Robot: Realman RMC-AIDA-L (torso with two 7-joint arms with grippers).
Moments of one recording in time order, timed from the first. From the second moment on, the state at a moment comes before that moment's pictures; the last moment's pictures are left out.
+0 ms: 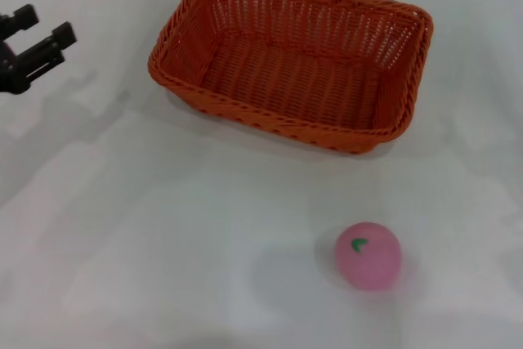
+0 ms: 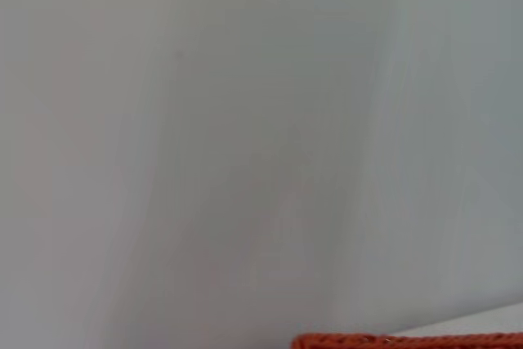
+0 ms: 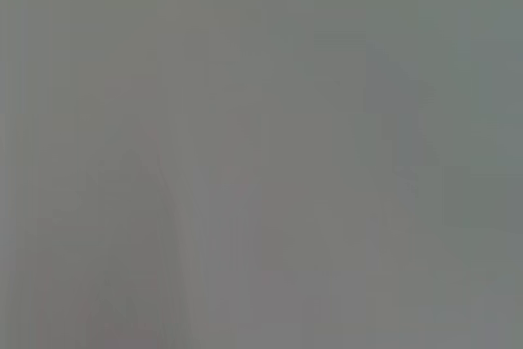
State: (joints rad) left arm -0.21 -2.08 -2.15 -0.88 1.42 -1.25 1.80; right arm 0.01 2.01 -0.24 -0.45 1.78 1.75 -2.20
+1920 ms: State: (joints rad) left arm -0.17 -2.08 -2.30 -0.75 1.32 -1.28 2.06; right arm 0.16 2.01 -1.00 -0.89 1.17 1.71 -1.77
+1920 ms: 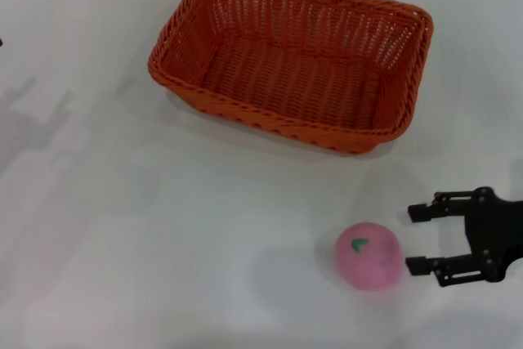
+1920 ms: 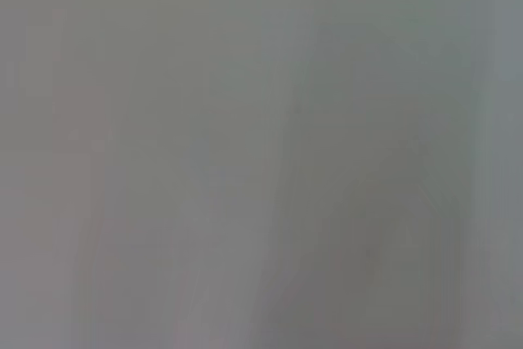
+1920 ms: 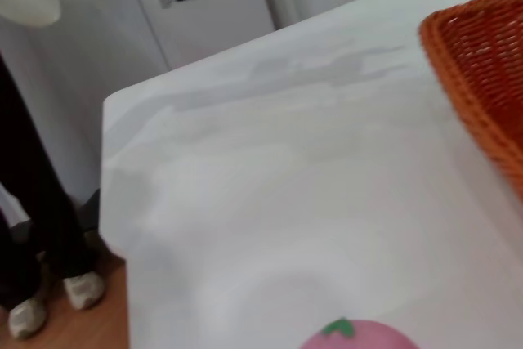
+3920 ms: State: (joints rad) left arm -0.16 -2.08 -2.30 -0.75 1.30 -1.29 2.10; right arm 0.21 2.01 -1.12 -0.85 1.24 1.60 -1.81
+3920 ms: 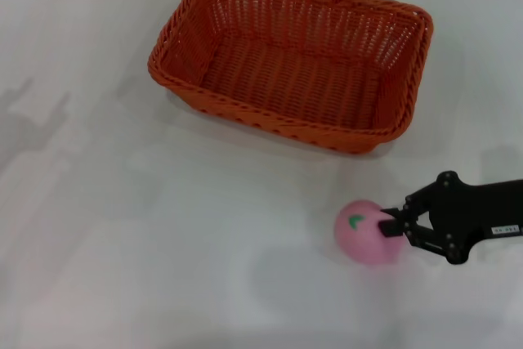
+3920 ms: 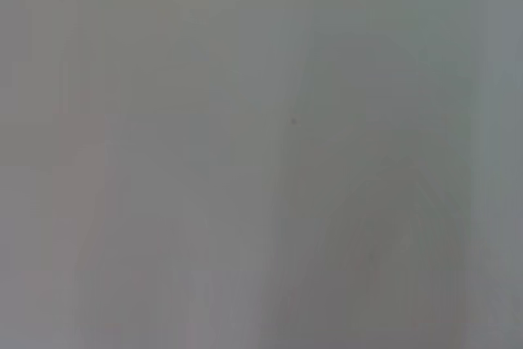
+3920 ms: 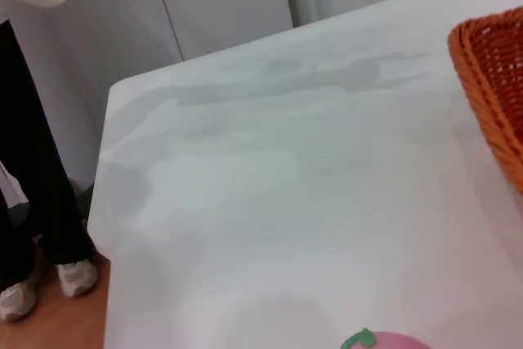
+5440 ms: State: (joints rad) left arm -0.15 -2.08 -2.30 -0.76 1.29 -1.30 2.10; right arm 0.29 2.00 -0.91 -0.97 1.38 1.71 -1.80
